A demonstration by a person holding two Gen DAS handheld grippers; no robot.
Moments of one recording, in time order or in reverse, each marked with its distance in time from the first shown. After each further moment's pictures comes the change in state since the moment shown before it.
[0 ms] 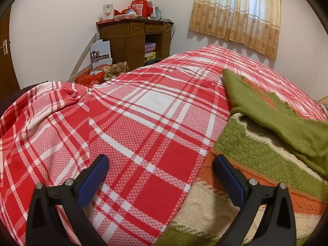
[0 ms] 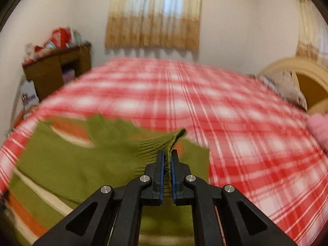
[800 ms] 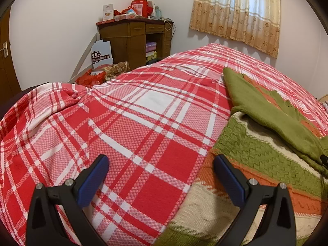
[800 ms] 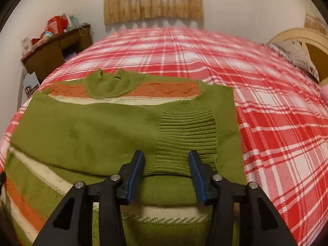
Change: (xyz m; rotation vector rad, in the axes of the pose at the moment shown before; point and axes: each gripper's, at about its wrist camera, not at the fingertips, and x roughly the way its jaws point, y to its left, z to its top) left arm 0.001 -0.004 0.000 0.009 0.003 0.017; right arm 0.024 0.006 -0.050 0.073 0.189 0.096
